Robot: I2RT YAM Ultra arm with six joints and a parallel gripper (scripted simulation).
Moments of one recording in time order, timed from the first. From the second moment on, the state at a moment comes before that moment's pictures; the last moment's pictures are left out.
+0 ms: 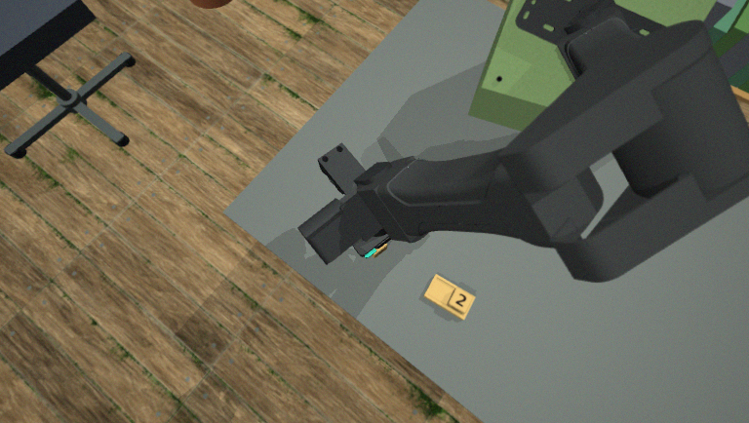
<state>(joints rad) -0.55 1.61 0.92 -0.16 -0.52 1.61</state>
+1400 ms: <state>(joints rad) -0.54 1.66 0.93 -0.11 -0.51 1.63</state>
